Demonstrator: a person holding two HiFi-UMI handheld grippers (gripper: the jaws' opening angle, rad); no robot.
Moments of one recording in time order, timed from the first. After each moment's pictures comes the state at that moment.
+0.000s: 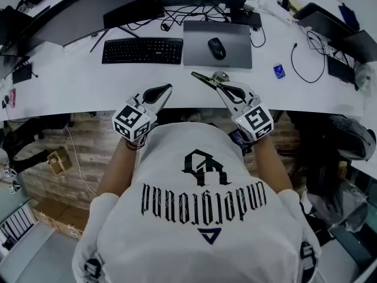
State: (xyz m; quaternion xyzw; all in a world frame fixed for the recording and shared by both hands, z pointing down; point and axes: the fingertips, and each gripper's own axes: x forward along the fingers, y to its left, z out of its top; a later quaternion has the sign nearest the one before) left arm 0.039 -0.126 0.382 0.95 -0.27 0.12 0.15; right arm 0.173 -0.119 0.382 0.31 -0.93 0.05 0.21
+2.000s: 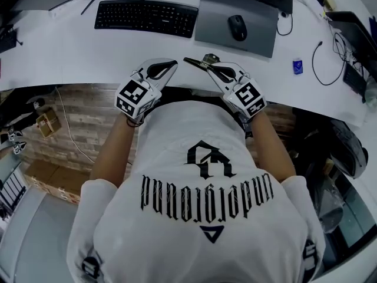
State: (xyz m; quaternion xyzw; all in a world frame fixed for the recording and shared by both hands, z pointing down) left arm 0.017 -0.175 0.482 0.92 -0.27 0.16 0.22; right arm 0.103 -0.164 0.507 0.18 -0.93 0.14 0.28
